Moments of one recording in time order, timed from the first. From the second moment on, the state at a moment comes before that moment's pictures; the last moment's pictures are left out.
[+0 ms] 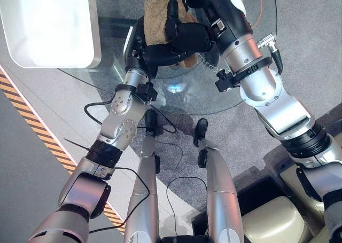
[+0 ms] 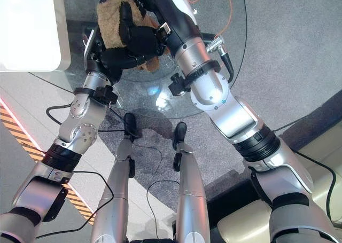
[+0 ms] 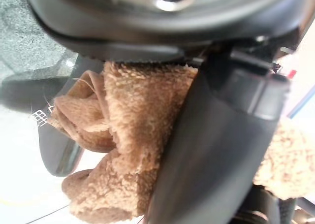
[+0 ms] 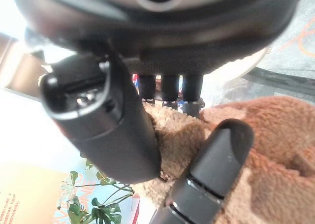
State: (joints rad) left arm -0.84 0.43 -0.34 0.24 -0.89 -0.17 0.15; right arm -1.06 -0.67 0.53 -0.12 0.18 0.13 -0.22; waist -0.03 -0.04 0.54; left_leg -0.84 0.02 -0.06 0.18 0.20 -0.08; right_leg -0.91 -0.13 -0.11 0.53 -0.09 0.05
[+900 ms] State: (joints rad) left arm -0.84 0.43 -0.34 0.25 -0.89 -0.18 0.14; right arm -1.06 -0.67 0.53 -0.11 0.18 0.13 -0.22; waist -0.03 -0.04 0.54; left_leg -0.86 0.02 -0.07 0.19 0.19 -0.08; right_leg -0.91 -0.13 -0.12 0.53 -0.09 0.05
